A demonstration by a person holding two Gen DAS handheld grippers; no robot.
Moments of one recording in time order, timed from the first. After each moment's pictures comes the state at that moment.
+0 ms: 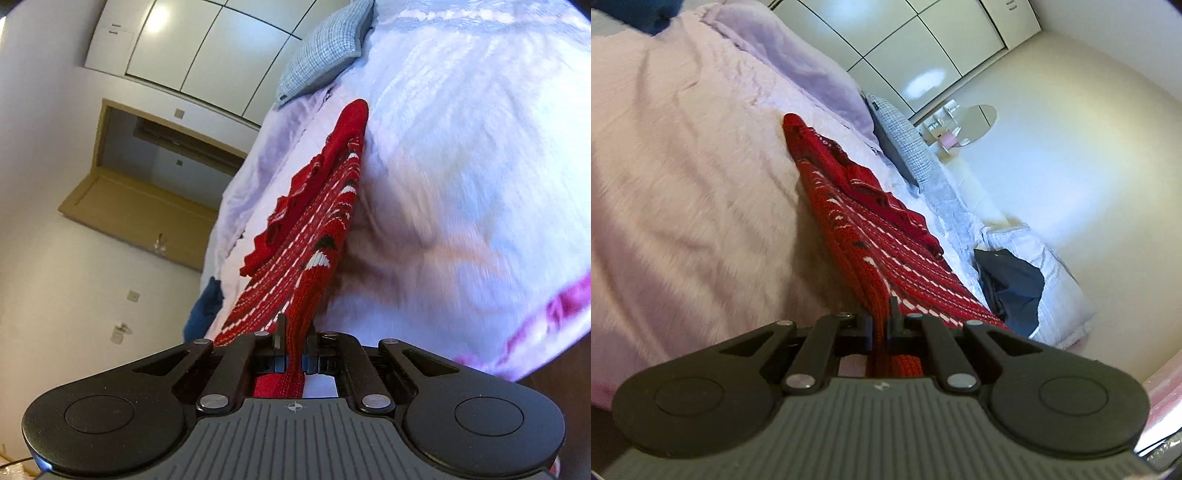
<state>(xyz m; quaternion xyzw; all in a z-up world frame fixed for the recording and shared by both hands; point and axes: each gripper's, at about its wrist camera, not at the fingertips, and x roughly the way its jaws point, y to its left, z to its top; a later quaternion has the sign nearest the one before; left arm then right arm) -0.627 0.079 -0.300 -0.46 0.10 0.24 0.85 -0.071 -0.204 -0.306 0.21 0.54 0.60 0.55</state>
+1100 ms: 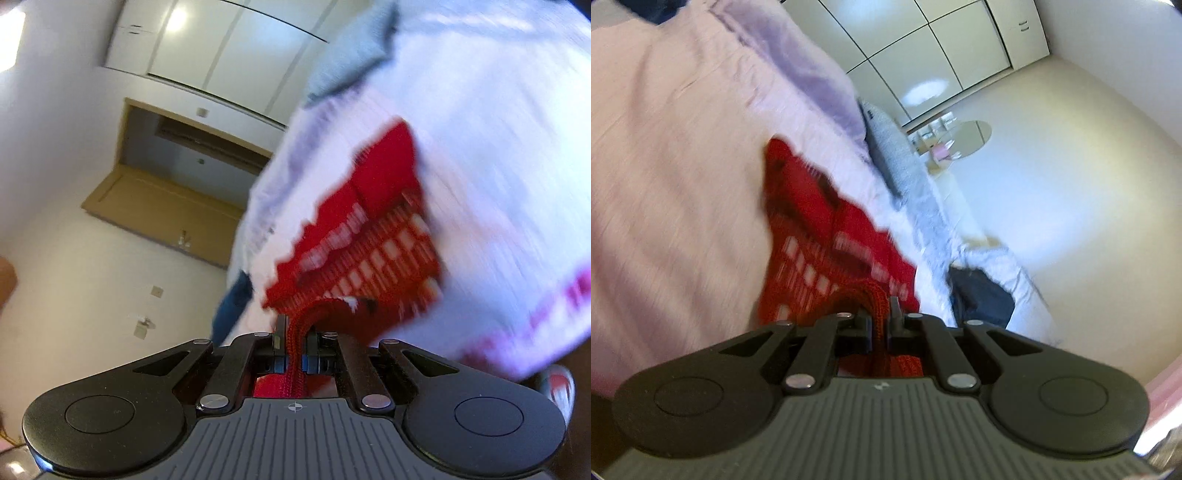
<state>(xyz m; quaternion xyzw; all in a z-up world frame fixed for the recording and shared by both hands) -0.619 0.139 -0.259 -0.51 0.07 0.21 0.83 -0.056 -0.183 -0.249 0.22 0.52 0.63 0.53</state>
